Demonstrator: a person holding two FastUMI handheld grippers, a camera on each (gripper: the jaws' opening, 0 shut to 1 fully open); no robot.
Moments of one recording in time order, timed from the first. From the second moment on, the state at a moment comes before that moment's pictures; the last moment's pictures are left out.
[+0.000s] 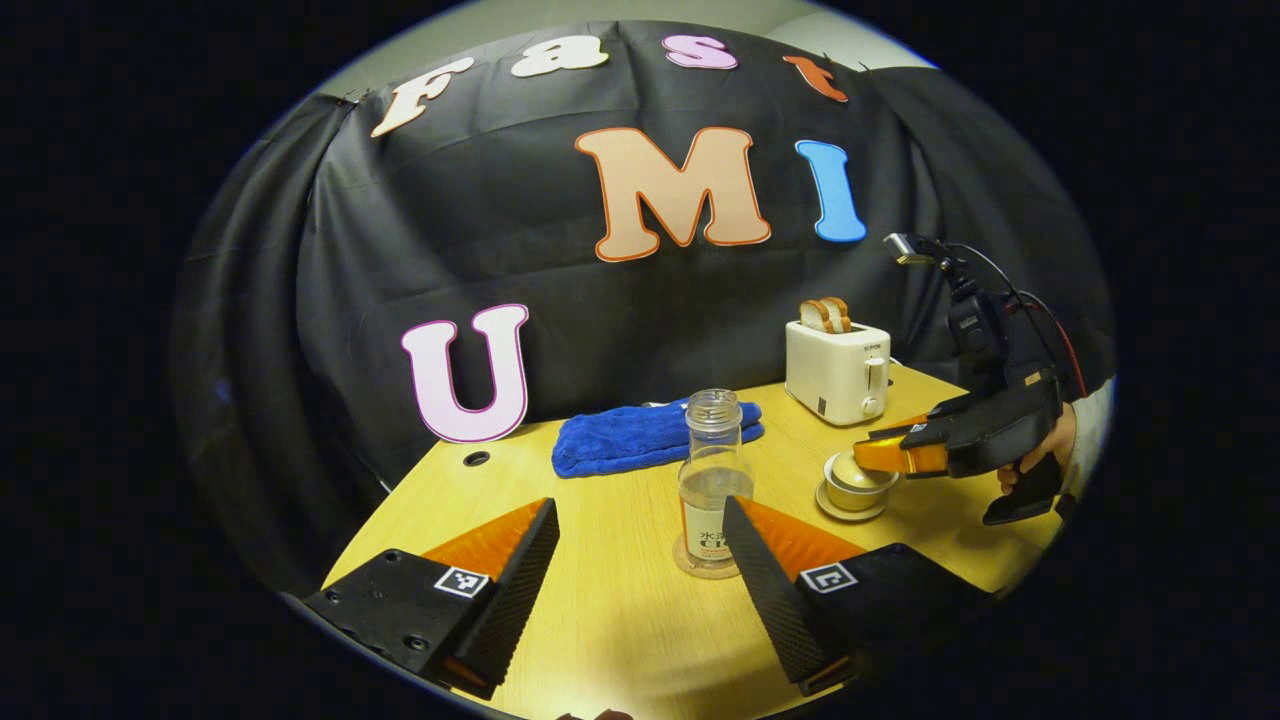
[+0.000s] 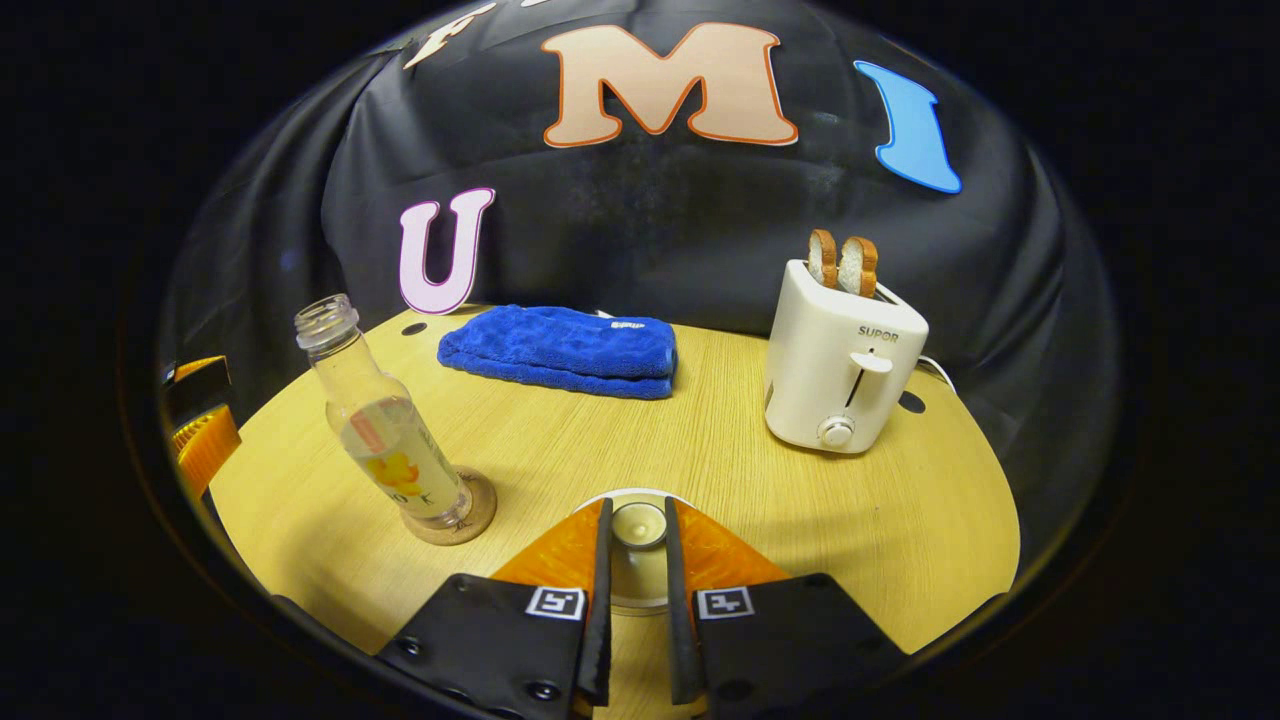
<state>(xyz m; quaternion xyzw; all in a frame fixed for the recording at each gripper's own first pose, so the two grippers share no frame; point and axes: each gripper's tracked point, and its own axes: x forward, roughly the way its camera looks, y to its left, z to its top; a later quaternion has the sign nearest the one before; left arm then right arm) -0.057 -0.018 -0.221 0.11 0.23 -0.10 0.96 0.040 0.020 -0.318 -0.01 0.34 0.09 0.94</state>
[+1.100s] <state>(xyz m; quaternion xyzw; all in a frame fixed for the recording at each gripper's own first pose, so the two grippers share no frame) -0.016 -0.016 -0.169 0.09 0.17 -0.10 0.98 0.029 0.035 -0.197 0.01 0.21 0.07 0.97</state>
